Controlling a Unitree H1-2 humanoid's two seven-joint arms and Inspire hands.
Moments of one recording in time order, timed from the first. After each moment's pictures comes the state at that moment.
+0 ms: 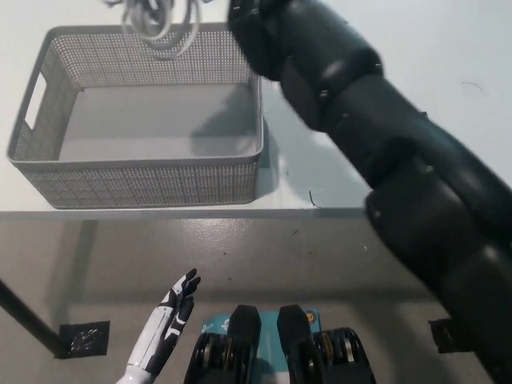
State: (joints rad) left_arm -0.05 0.12 -0.12 0.34 0.16 -0.42 -0.03; right_arm -1.59 0.10 0.54 1.30 -0.89 -0.28 -0.90
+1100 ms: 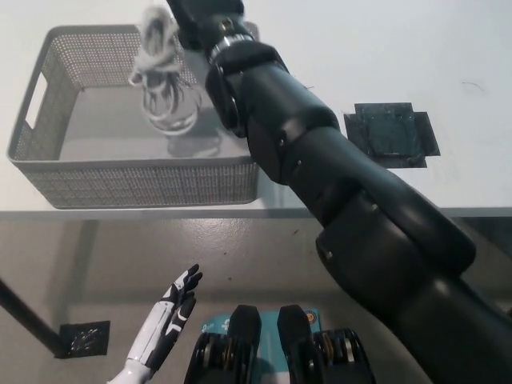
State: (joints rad) left_arm -0.06 0.13 -0.12 0.31 0.17 -0.39 -0.05; right_arm -1.53 0.20 0.50 1.51 -0.83 0.02 -0.41
